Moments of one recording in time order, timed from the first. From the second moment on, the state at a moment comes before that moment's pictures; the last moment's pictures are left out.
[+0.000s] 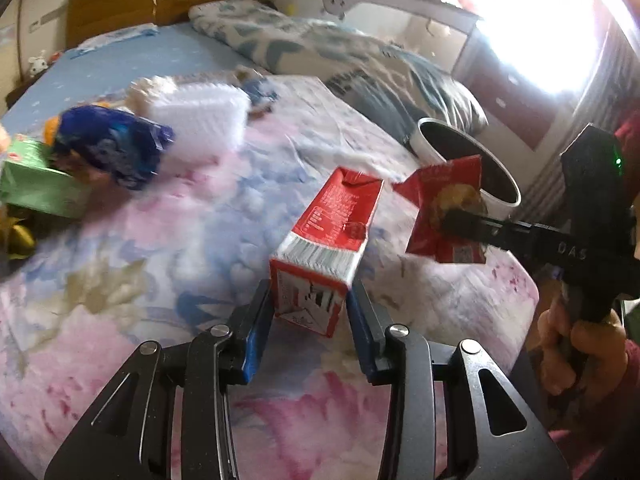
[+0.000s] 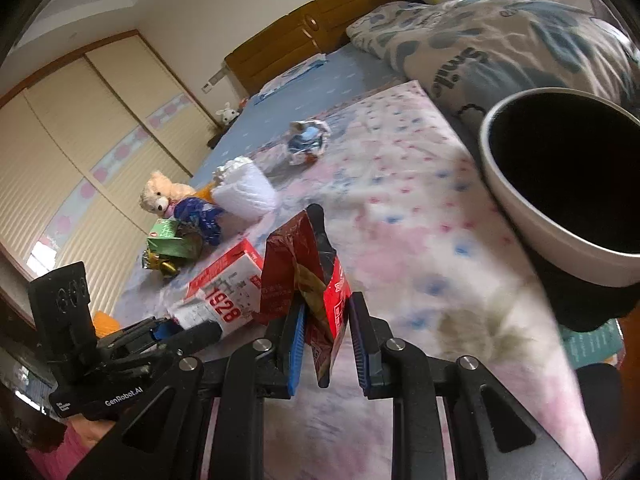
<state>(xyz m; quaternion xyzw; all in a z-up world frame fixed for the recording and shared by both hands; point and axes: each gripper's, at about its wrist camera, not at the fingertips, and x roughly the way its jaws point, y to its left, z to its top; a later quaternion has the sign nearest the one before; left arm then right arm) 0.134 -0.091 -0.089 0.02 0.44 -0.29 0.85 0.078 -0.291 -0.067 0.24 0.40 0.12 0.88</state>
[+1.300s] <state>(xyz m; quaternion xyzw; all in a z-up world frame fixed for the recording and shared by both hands) 0.128 -0.231 -0.052 0.09 0.38 -0.38 0.84 0.039 -0.418 -0.052 0.28 0.35 0.01 0.89</state>
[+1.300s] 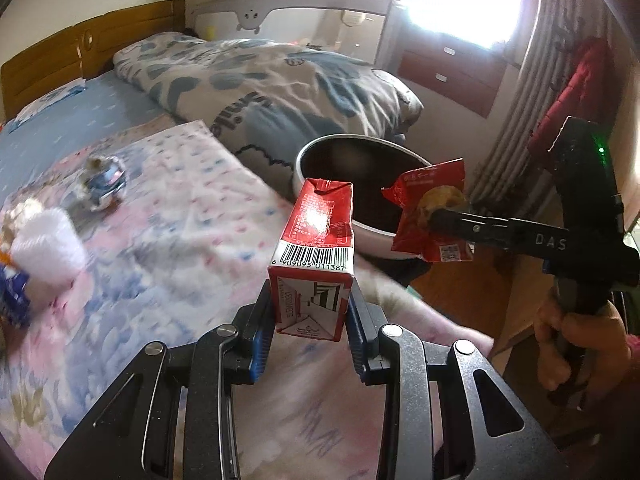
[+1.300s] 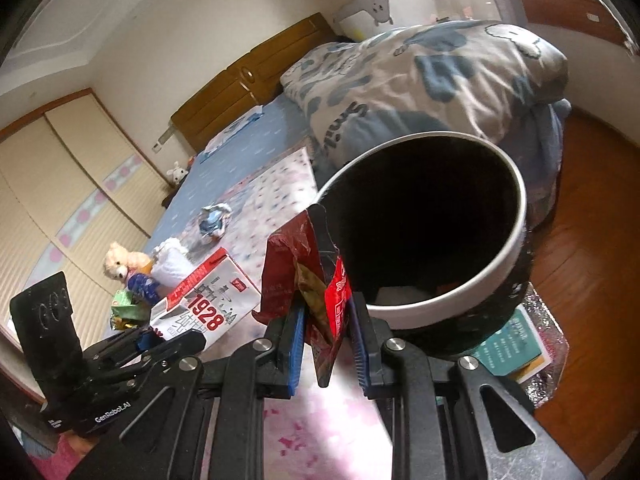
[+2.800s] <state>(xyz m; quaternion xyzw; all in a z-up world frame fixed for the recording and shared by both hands) 0.175 -0.340 -0.057 0.12 0.40 -0.40 0.81 0.095 -0.488 -0.057 0.23 0.40 -0.05 0.88</state>
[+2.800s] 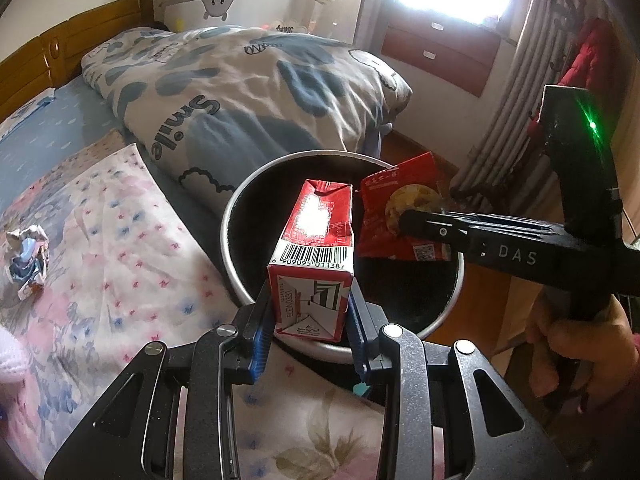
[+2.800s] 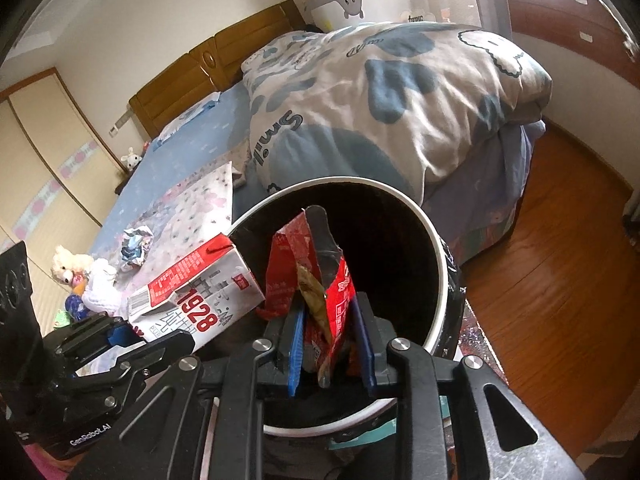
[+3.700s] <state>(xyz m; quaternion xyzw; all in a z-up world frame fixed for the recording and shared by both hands) 0.142 -0.191 -0.063 0.03 0.40 -0.30 0.87 0.082 -0.399 -0.037 0.24 0.36 0.02 0.90</state>
